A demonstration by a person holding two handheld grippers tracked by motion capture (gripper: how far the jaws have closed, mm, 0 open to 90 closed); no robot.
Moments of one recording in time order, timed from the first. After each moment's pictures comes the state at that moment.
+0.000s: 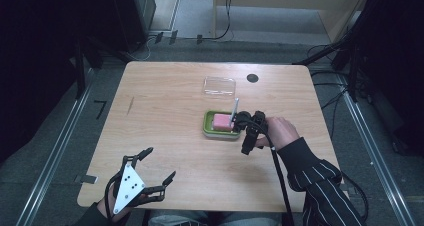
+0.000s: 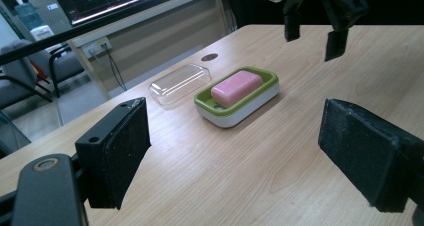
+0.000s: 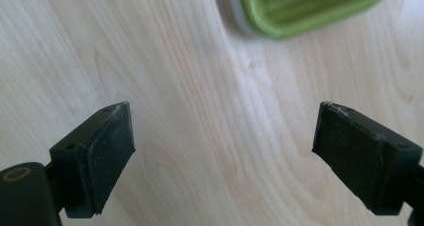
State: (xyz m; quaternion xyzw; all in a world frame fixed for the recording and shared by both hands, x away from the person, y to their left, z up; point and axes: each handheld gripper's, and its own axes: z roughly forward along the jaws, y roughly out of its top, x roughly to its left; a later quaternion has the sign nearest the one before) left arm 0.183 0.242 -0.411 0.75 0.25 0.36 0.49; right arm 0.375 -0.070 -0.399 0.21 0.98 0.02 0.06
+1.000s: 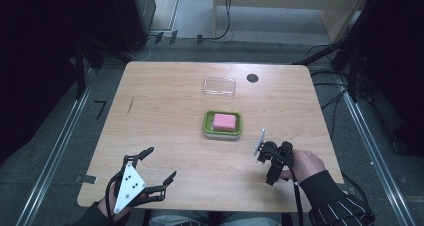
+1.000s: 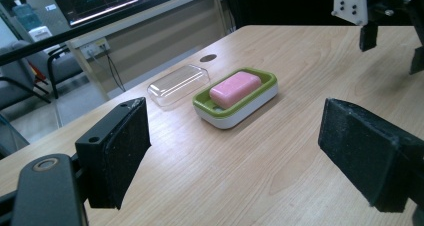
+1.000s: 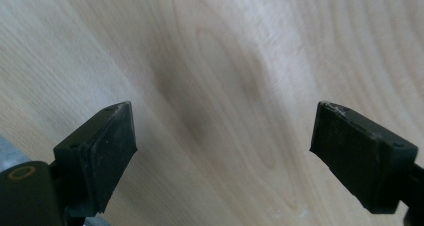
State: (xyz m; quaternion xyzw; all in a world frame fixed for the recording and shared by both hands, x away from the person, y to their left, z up) left arm 0.184 0.241 -0.410 0.75 0.25 0.36 0.49; right arm 0.310 -0.133 -0.446 0.27 0.96 -0.04 0.04
